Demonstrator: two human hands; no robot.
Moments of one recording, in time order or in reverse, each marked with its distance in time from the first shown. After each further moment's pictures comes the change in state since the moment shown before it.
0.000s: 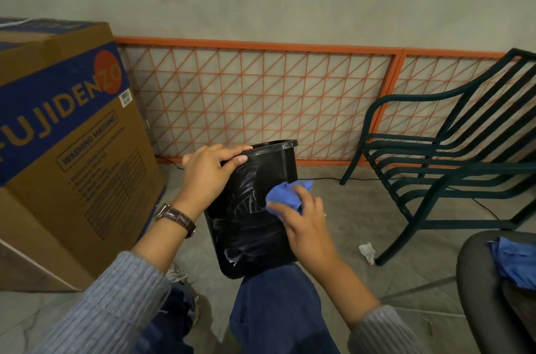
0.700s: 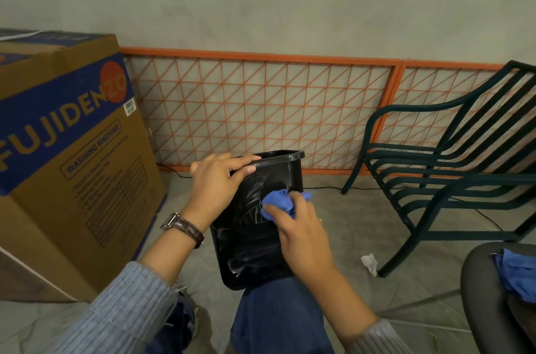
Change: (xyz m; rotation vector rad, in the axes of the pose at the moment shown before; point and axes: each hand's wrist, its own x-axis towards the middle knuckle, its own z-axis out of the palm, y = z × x) left_hand -0.001 0.011 0.000 0.048 0.012 0.023; right_hand 0.019 -0.030 -0.009 -0.093 -0.002 0.042
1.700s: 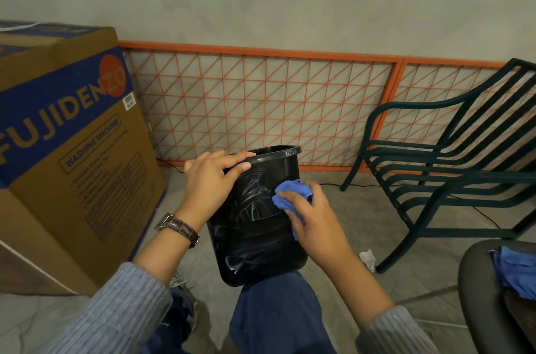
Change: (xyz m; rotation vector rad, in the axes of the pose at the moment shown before) left_hand -0.005 -0.007 -0.001 -0.043 0.046 -0.026; right_hand 0.007 0.029 -0.011 0.147 -0.023 -0.010
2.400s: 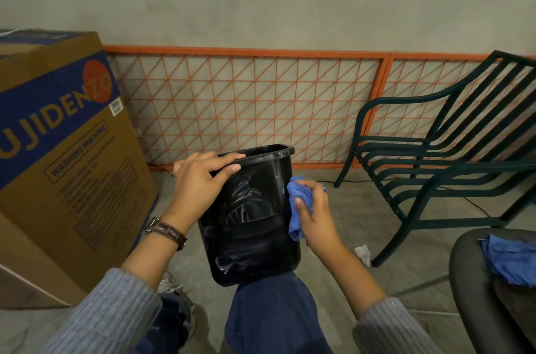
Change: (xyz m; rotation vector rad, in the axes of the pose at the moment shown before) left_hand 0.000 -0.002 0.000 -0.073 0.016 0.073; right_hand -0.003 0.016 0.001 0.140 0.119 0.202
